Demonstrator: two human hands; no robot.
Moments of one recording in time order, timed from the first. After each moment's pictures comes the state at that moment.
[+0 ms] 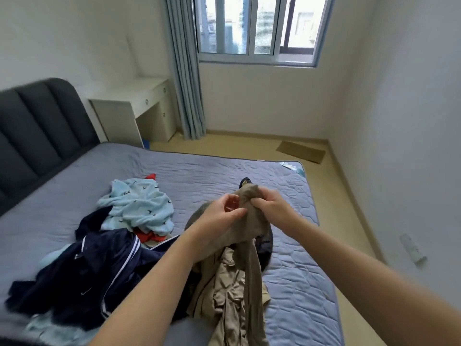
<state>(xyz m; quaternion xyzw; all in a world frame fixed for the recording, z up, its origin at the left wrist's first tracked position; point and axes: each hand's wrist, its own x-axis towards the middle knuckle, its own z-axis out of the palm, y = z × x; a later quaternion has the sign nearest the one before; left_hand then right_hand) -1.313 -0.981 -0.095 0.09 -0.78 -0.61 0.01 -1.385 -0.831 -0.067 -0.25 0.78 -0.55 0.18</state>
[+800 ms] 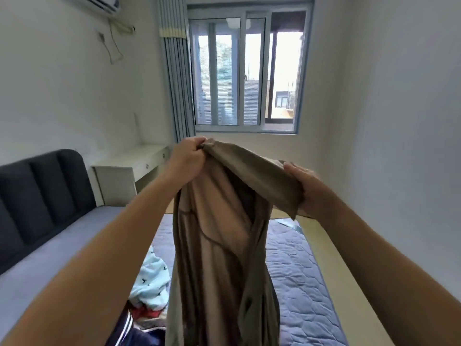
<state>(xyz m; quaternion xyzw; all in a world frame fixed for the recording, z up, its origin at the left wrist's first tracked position) -1.337 -1.059 0.141 -0.03 -0.86 -0.39 0.34 -1.411 -0.815 0.096 -0.20 0.57 -0.78 0.15</state>
